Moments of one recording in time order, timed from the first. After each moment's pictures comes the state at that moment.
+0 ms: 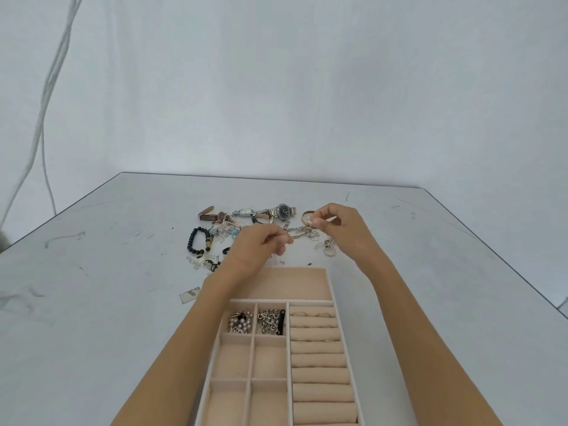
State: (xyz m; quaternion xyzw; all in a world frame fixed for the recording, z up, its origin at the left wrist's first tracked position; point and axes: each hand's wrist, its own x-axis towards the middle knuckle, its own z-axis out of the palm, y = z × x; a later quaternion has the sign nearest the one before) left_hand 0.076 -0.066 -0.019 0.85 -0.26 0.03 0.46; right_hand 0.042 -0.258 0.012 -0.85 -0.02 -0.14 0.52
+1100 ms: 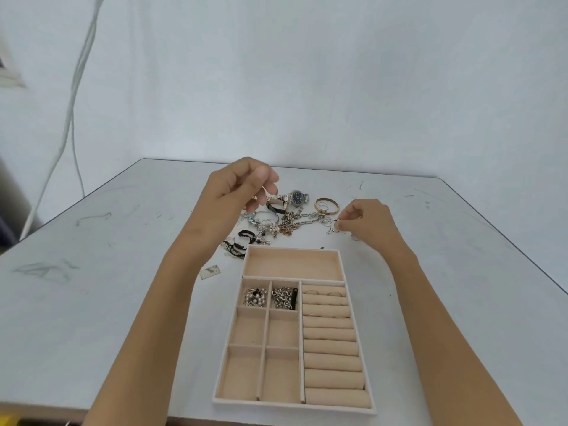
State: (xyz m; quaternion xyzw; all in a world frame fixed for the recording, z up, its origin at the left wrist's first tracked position) left_hand 0.001 -0.021 0.065 0.72 -0.27 0.10 0.64; right_hand 0.036 -0.277 0.005 -0.90 0.06 -0.13 0.40
